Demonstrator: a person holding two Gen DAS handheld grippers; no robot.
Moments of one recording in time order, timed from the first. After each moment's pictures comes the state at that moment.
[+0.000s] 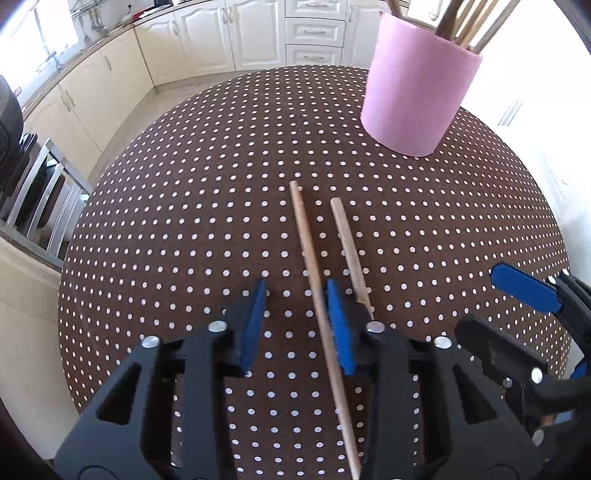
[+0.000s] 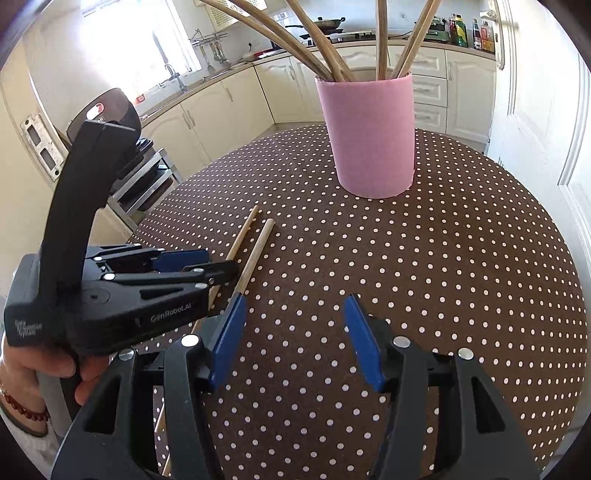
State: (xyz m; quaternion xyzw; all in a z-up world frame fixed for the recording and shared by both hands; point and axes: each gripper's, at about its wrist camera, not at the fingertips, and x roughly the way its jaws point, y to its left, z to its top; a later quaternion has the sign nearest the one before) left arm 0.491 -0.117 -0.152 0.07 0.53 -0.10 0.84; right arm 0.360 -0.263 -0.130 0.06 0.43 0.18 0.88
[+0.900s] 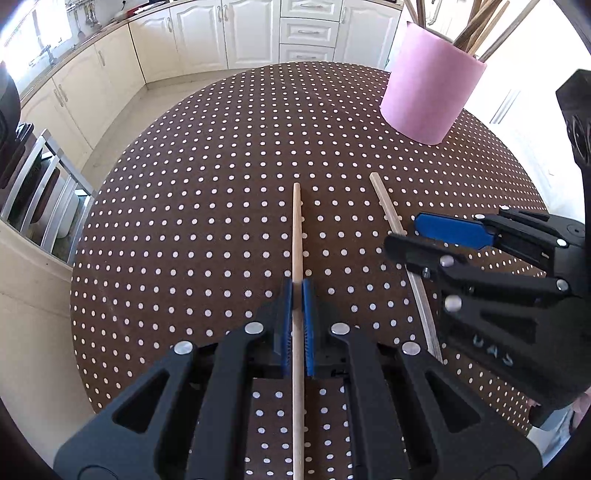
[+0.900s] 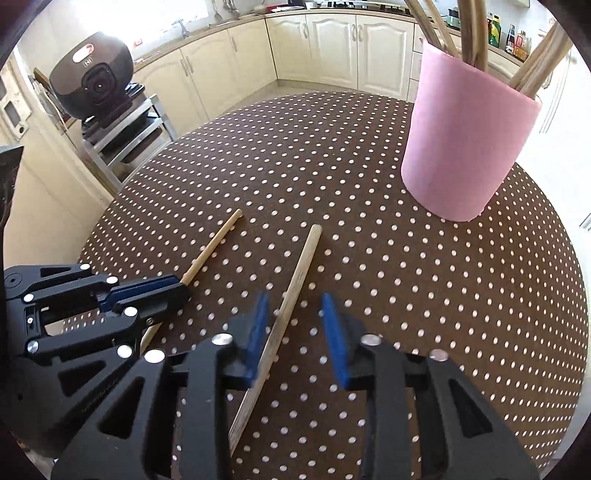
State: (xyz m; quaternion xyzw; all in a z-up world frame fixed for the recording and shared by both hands) left arm 0.466 -0.039 -0.156 0.05 0.52 -0.12 0.84; right arm 0.422 -0.187 -0.144 -0.03 0.50 0.17 0.85
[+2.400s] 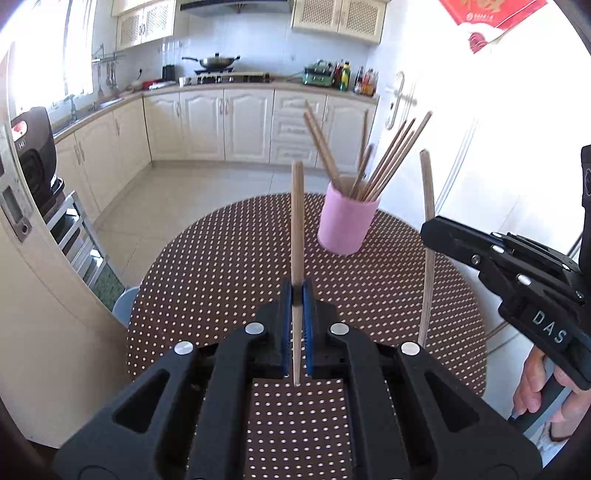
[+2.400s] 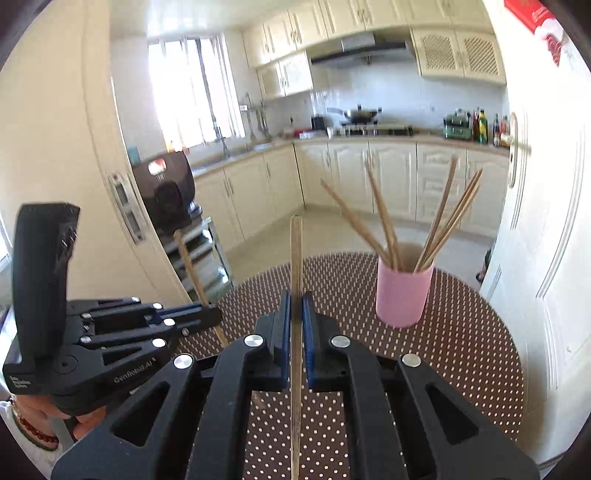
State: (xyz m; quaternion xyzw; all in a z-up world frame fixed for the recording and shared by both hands) left arm 0.350 -0.054 -0.010 0.00 0.35 -0.15 0.92; right arm 0.293 -0.240 0.013 0.03 0.26 0.22 0.94
